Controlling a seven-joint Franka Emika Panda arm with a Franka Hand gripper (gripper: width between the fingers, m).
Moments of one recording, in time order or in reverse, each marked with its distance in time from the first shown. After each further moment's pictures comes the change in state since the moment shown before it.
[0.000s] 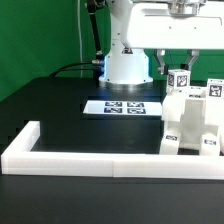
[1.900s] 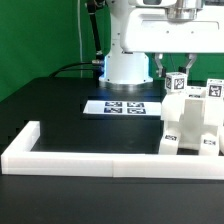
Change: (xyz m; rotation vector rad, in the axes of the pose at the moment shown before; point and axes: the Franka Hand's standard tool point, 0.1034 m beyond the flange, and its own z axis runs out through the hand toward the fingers) arm -0.011 -0.002 0.007 0.004 -0.021 0.025
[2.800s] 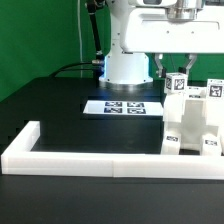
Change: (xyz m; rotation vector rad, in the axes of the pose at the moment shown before) arm 0.003 0.001 0.000 -0.003 0.003 -0.007
